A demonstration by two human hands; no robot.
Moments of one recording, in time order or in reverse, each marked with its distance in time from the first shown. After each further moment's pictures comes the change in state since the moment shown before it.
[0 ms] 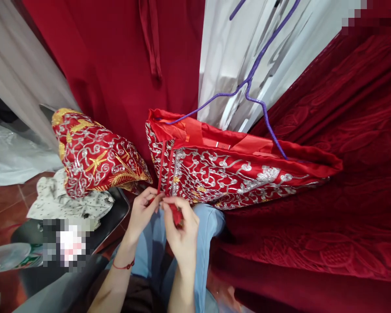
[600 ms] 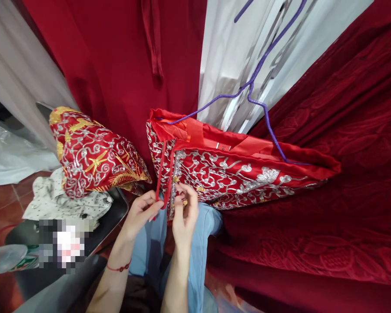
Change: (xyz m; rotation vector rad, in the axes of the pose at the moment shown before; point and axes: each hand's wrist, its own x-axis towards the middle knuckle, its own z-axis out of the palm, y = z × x) left_hand -0.004 0.005 -0.012 -0.107 -0.244 -0.115; right_hand 0.005 0.034 0.019 0.070 0.229 0.057
